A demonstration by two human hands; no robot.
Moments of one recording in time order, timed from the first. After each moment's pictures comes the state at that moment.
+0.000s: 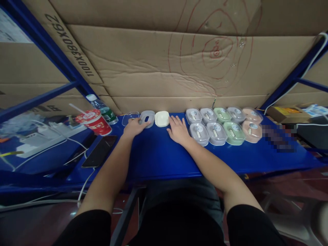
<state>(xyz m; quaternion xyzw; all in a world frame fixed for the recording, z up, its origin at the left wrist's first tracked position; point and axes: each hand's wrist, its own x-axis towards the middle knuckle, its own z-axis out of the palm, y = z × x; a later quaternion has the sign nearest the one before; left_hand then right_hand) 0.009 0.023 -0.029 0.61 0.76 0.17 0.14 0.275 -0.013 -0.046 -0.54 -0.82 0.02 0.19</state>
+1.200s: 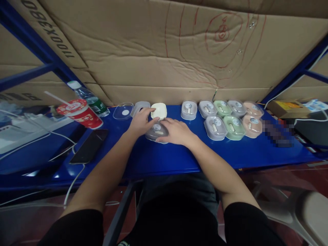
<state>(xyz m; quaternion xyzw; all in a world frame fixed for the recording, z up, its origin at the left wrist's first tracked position) 0.066 -0.008 -0.022 0.79 0.54 0.29 0.10 0.285 -0.061 0.003 -0.46 -0.88 0.07 0.12</state>
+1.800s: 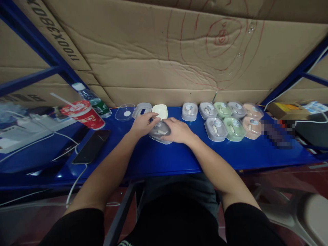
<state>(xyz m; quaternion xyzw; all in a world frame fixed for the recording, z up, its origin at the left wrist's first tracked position) 0.067 -0.007 -0.022 0.79 0.53 0.29 0.11 0.285 -0.051 -0.001 -0.48 -0.86 0.11 0.14</state>
